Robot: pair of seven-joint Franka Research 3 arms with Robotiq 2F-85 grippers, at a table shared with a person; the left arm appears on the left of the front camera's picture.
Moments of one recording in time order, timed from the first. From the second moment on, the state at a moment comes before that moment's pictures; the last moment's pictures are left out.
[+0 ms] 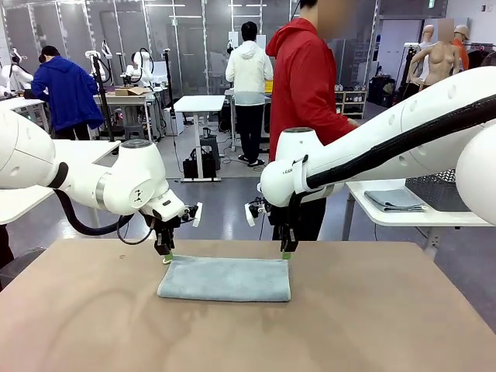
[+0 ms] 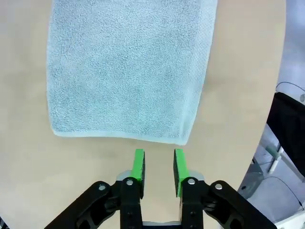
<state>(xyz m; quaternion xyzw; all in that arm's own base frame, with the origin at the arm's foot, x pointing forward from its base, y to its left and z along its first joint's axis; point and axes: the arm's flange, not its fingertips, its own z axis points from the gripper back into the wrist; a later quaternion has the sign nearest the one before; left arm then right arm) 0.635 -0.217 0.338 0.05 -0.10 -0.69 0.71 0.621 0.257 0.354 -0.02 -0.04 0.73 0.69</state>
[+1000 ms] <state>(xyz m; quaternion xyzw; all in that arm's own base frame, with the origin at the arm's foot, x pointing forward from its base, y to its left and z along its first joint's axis) 0.560 -0.161 0.483 -0.07 -0.16 -0.66 0.73 0.496 0.256 0.462 0.12 -0.11 0.55 0.82</state>
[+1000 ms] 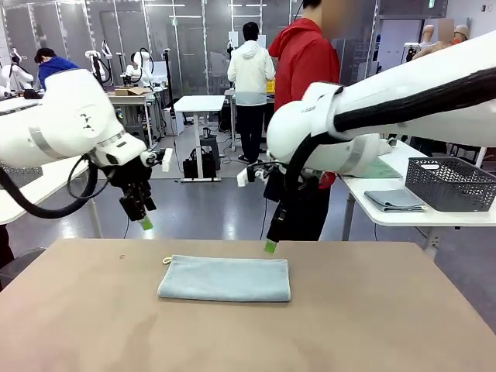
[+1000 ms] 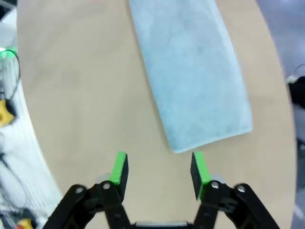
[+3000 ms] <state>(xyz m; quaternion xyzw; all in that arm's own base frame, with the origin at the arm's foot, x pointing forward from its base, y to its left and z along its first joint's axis) 0.567 -0.037 0.433 -0.31 -0.34 -0.61 0.65 0.476 0.175 0.392 0.26 -0.09 0.04 0.96</state>
